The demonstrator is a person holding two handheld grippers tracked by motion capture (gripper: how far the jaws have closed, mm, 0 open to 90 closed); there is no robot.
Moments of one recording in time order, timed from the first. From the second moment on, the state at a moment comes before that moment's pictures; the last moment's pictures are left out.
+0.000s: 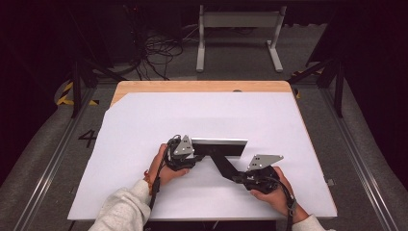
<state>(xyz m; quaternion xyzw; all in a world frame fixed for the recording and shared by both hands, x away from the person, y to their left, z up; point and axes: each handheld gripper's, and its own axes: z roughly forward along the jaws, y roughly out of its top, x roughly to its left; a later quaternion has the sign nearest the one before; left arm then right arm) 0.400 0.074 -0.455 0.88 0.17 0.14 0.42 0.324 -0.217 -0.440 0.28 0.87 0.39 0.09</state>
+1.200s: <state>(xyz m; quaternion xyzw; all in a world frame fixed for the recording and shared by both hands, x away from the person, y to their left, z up) 0.384 0.103 -0.427 0.87 0.15 0.16 0.45 0.315 -0.223 -0.432 0.27 0.88 0.39 0.10</state>
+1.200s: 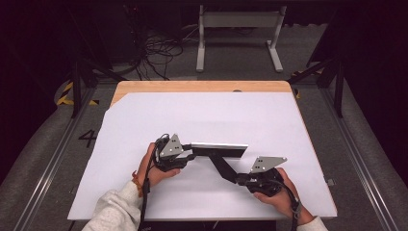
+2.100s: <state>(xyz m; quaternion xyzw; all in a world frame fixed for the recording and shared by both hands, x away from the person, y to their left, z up) 0.377 0.112 -0.412 0.85 0.15 0.17 0.48 0.316 -0.242 -0.402 0.32 0.79 0.47 0.22</state>
